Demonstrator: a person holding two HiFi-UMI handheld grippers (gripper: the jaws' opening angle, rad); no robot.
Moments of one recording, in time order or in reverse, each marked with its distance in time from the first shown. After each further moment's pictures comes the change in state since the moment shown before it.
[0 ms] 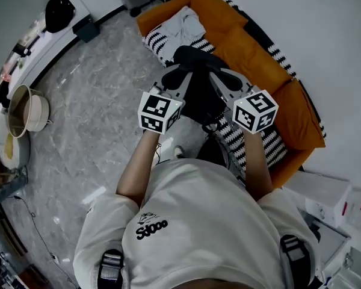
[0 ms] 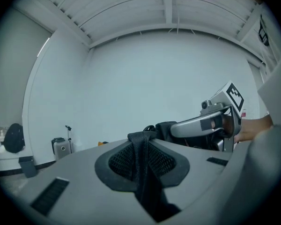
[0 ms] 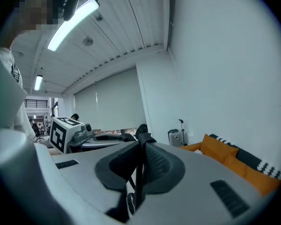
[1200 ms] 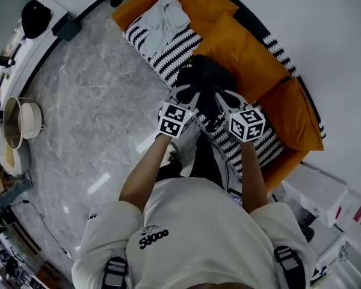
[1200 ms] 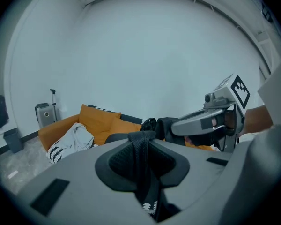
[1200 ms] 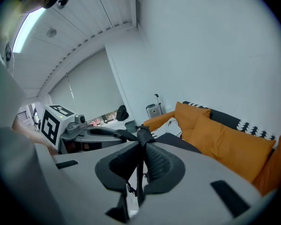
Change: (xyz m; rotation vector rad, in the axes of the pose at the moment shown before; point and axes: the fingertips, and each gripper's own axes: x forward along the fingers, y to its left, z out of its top) left arm 0.224 -0.036 -0.192 -0.098 0.344 -0.115; right arm -0.002 -0.238 -0.178 0.203 0.230 -0.185
